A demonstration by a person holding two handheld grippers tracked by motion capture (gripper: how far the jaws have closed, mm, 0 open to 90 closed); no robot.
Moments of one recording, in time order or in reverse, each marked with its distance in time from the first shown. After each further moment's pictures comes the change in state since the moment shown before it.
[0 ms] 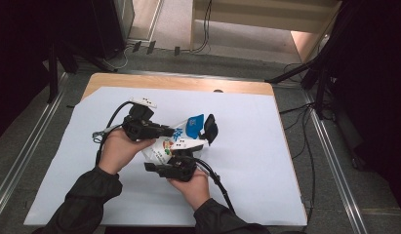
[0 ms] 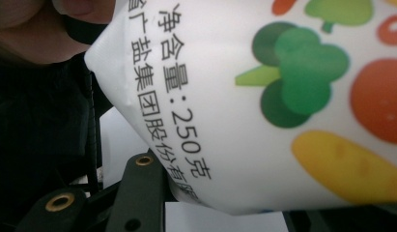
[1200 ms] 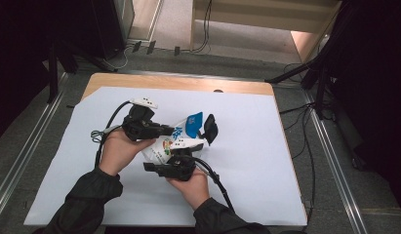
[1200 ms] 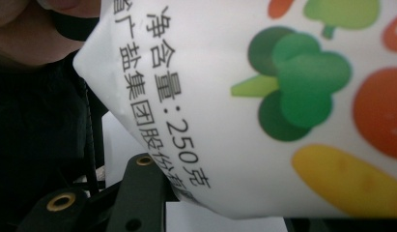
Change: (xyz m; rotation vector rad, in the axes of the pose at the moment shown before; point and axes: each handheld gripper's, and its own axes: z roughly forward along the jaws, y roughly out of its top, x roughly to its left) left arm -0.007 0.002 -0.004 -0.008 0.041 0.035; right arm 0.000 0.002 0.002 0.009 0.010 0.010
